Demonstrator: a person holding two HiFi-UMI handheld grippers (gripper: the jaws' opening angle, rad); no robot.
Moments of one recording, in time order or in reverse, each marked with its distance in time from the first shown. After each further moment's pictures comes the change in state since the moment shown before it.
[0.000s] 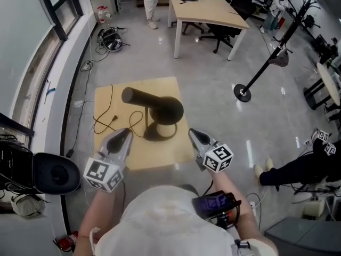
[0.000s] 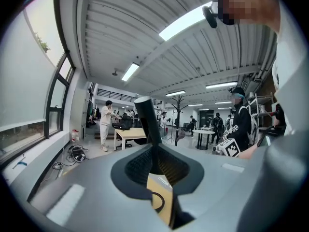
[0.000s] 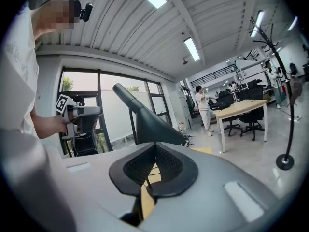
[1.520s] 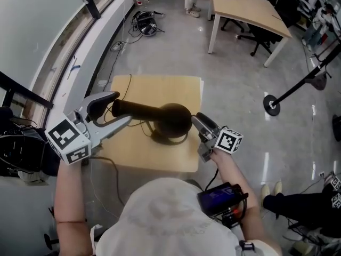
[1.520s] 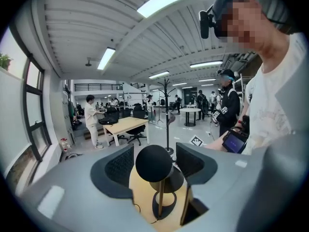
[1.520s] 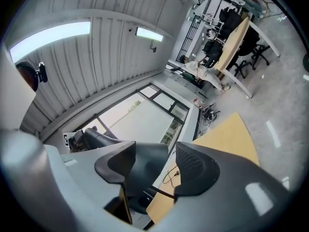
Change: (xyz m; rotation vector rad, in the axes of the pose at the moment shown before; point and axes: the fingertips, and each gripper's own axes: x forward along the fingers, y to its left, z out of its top) left arm 0.083 0.013 0.107 0.220 0.239 -0.138; right arm 0.108 -0.089 0.031 0.630 0.034 0.341
